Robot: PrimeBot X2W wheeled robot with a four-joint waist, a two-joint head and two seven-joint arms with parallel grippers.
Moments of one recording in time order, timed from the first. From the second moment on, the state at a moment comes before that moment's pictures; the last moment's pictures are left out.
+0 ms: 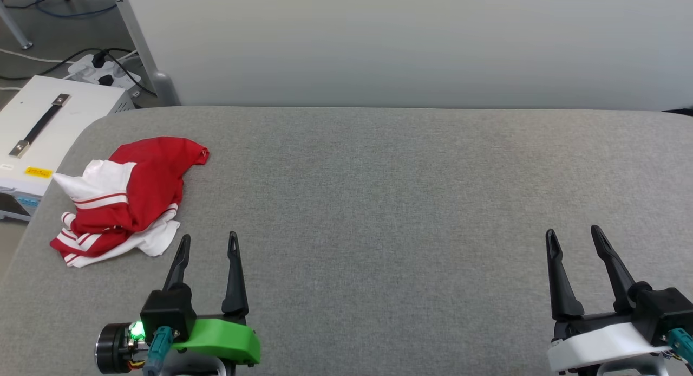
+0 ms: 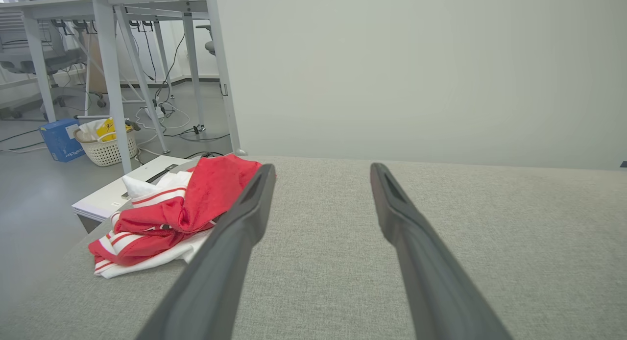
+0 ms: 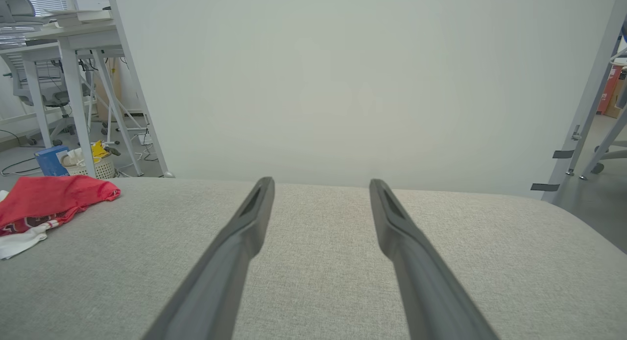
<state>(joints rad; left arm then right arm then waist) 0.05 0.06 -0.07 0.00 -0.08 0.08 -0.21 0.10 -0.05 -0.01 -0.11 0.12 0.13 -0.21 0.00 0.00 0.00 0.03</state>
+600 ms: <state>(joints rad) 0.05 0.05 -0.05 0.02 -0.11 0.11 -0.25 0.10 -0.05 0.02 -0.11 0.12 0.13 -0.25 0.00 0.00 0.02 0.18</state>
